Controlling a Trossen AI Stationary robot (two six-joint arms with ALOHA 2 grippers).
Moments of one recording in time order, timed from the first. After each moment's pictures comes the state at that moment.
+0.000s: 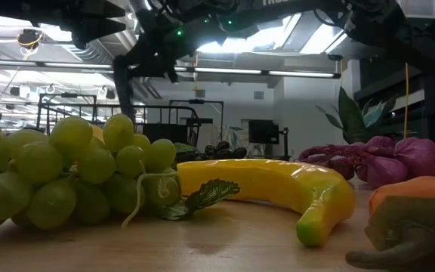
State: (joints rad) left arm 0.00 0.38 0.34 0.21 -0.40 -0.02; right arm -0.25 2.40 2.35 -0.42 -0.26 0.08
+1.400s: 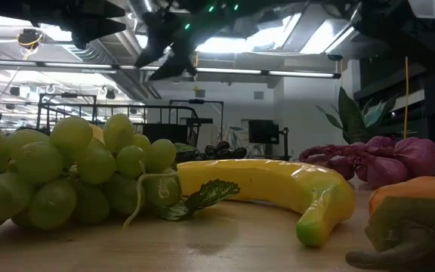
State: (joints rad) left arm 0.00 0.38 0.34 0.21 -0.40 -0.02; right arm -0.24 2.32 2.35 -0.63 -0.03 0.13
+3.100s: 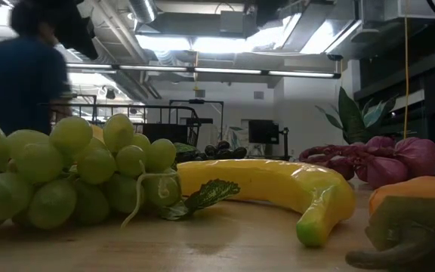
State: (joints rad) left arm -0.26 0.92 0.87 -0.75 -0.24 -0.47; right arm 0.12 1.99 2.30 -1.57 0.08 0.28
